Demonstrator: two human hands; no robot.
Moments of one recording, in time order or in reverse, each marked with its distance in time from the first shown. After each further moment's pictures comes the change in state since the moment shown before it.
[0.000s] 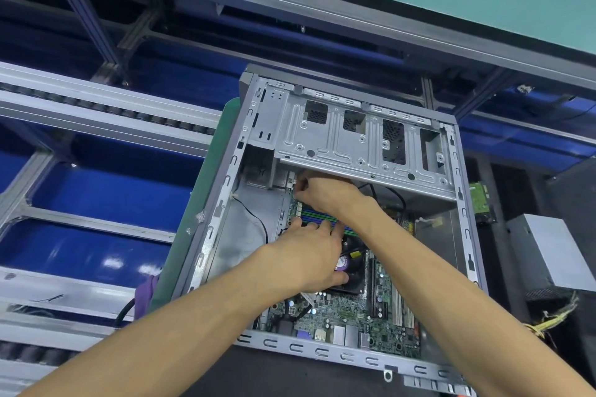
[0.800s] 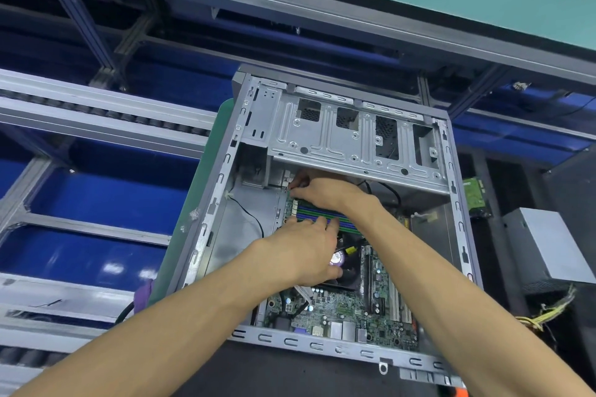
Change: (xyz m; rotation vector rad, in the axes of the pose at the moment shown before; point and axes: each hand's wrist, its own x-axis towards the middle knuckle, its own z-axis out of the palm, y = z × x) left_hand 0.003 -0.002 0.000 -0.015 0.003 0.001; right_hand 0.005 0.016 0.003 0.361 -0.147 0.061
